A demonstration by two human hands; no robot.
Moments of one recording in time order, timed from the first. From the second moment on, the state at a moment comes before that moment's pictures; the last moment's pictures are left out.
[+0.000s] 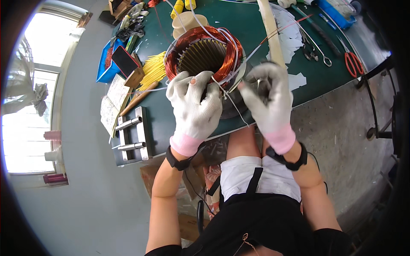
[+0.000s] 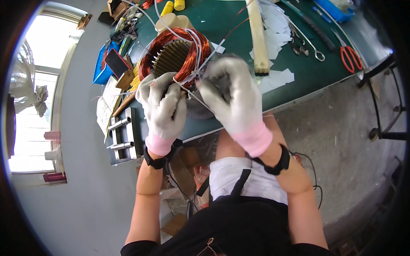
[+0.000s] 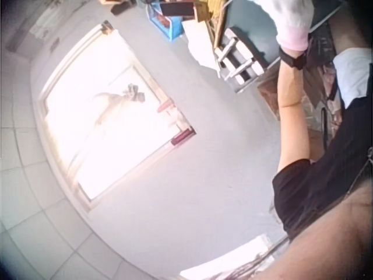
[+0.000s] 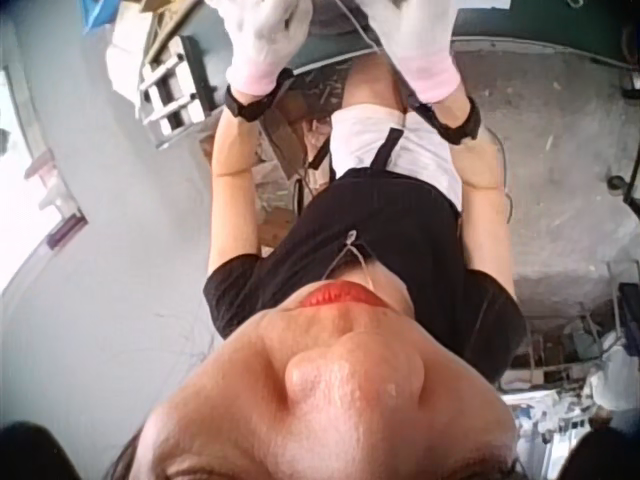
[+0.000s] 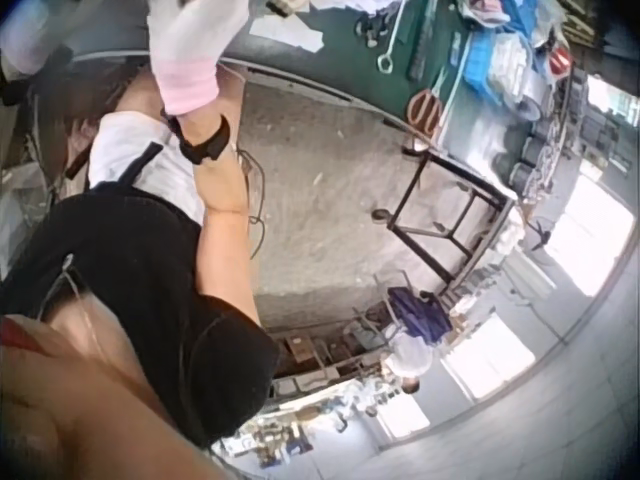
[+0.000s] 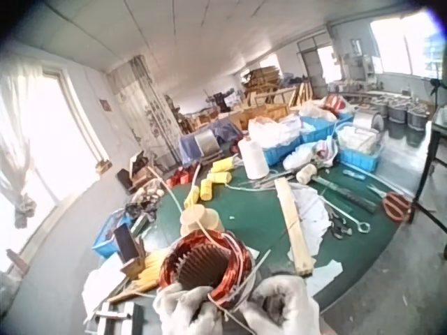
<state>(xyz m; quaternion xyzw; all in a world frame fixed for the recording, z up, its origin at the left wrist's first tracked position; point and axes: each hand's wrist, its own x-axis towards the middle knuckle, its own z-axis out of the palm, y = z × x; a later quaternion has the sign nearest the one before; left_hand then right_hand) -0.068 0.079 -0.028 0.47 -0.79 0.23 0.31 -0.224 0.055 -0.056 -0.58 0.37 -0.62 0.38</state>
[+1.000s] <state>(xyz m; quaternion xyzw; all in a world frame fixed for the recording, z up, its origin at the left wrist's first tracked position) -0.064 0.071 -0.050 0.48 -0.77 0.32 0.29 -0.222 0.072 -0.019 -0.05 -0.01 -0.38 0.92</state>
